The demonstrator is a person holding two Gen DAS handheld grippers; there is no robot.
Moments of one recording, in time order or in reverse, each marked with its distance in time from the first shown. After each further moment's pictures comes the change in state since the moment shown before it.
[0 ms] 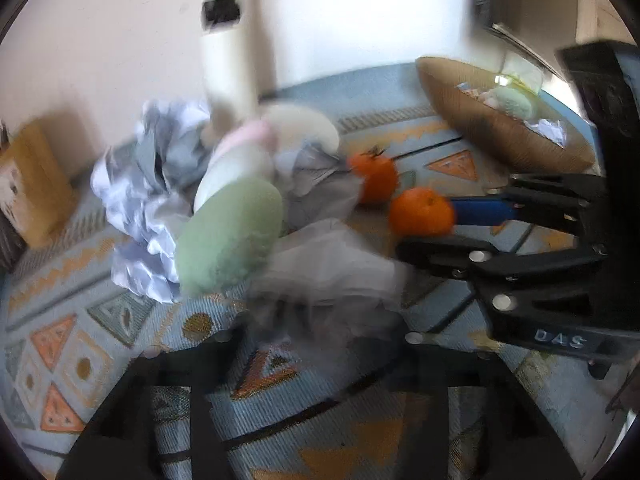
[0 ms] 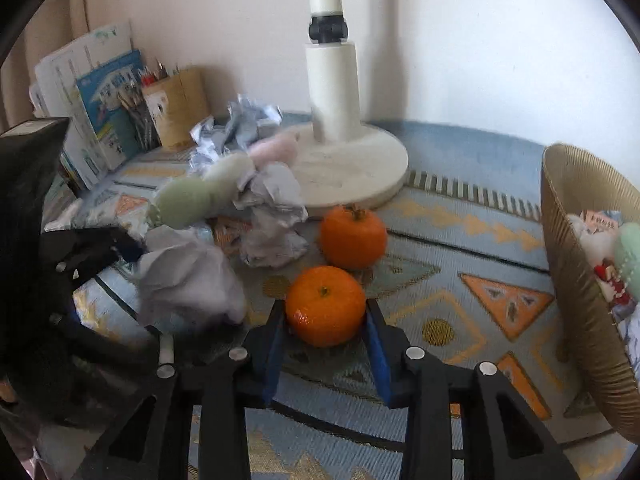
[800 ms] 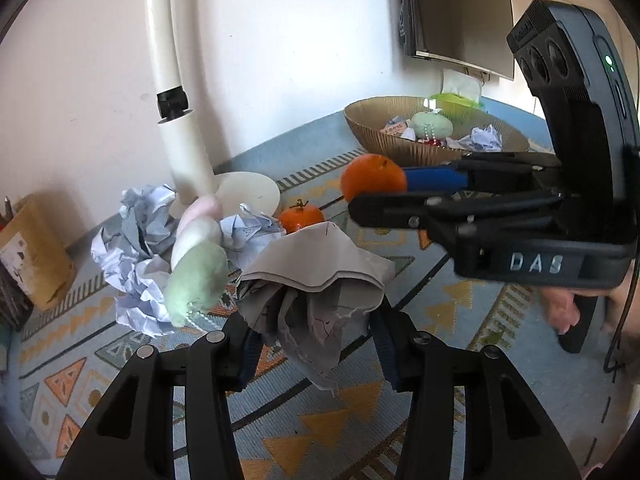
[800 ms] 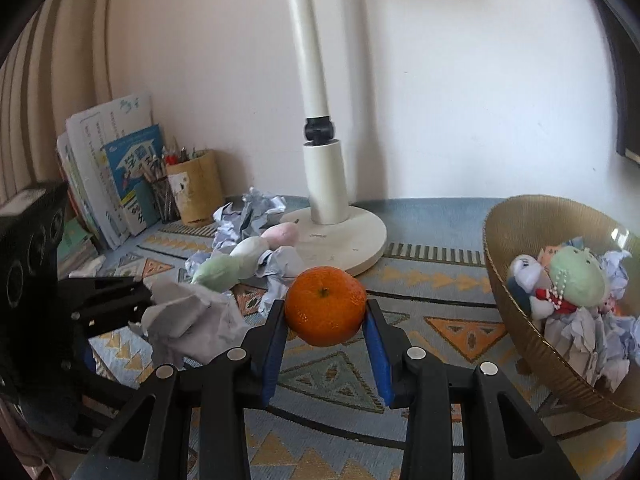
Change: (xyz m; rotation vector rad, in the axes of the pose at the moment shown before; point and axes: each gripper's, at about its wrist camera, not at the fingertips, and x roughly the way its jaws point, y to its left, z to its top) left arm -0.041 -0.026 -0.011 0.146 -0.198 -0.059; right arm -0.058 -0.008 -0.012 0.049 -0.280 -0.001
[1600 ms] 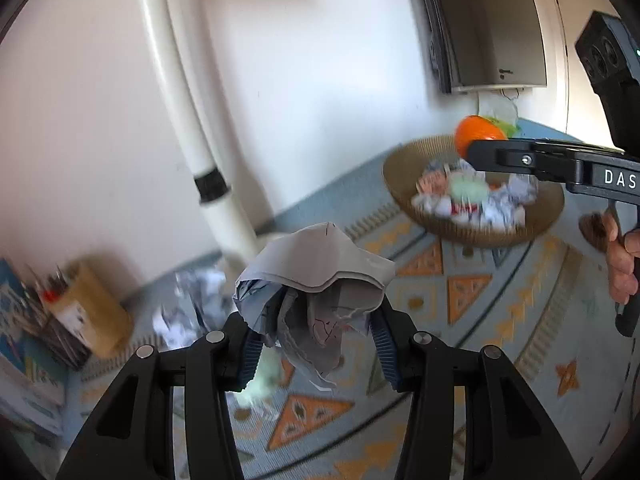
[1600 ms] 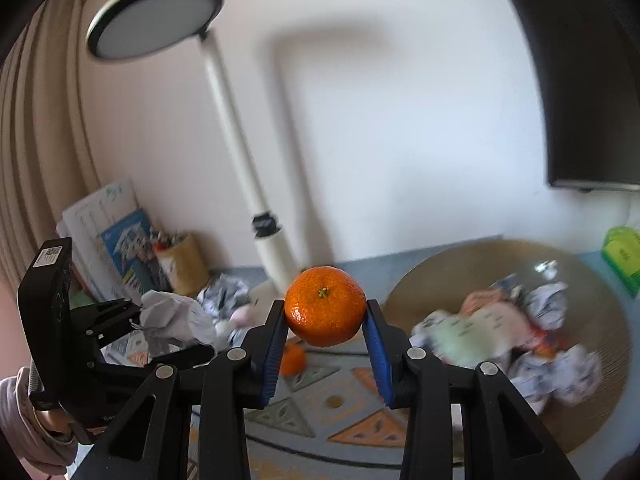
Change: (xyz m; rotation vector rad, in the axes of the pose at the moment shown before) left arm -0.023 -0.007 0.079 0.025 -0.035 0.172; right arm -0.085 -0.073 0.055 0.140 -0.122 -0.016
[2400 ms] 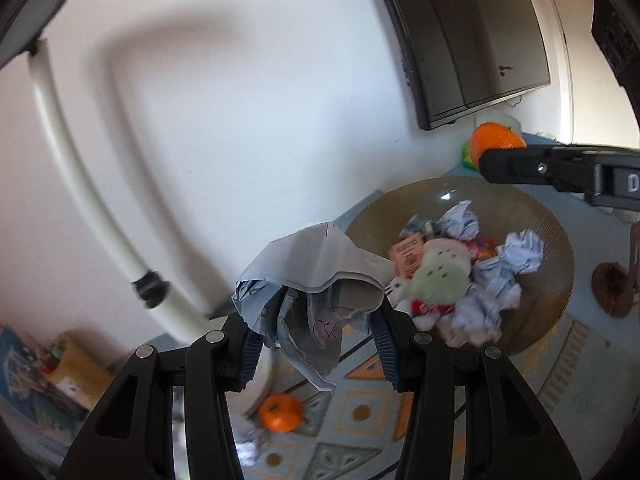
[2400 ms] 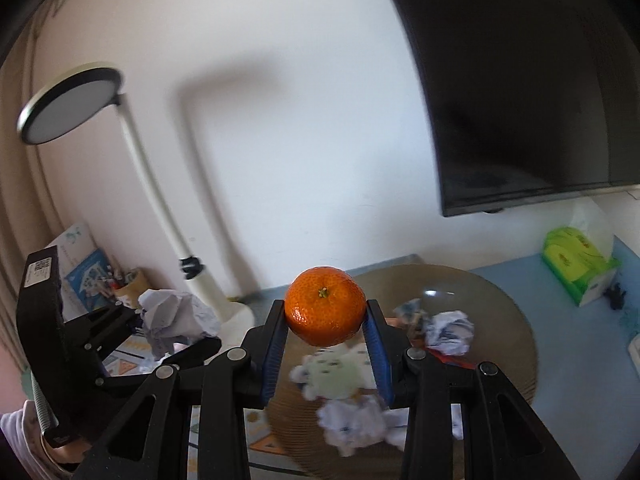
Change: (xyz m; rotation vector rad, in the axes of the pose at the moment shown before) left arm 0.046 -0.082 0.082 0.054 -0.035 0.034; right arm -0.034 -0.087 0.038 0.092 0.009 -0.135
